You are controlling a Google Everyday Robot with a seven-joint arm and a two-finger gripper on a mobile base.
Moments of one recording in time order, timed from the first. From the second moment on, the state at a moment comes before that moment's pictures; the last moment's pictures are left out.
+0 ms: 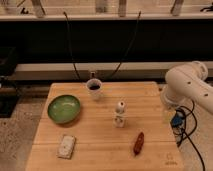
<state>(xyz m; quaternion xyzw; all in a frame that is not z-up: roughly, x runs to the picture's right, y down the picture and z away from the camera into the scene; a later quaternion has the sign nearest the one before) 0.285 0.107 0.684 -0.28 0.02 0.02 0.96</state>
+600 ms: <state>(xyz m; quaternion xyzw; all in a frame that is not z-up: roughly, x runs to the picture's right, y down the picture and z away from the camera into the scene) 0.247 0.116 0.701 -0.28 0.02 -0.01 0.96</state>
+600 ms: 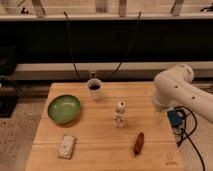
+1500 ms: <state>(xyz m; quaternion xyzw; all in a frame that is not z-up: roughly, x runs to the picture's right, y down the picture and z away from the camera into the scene) 0.217 0.124 0.706 -0.27 0.02 -0.04 0.96</state>
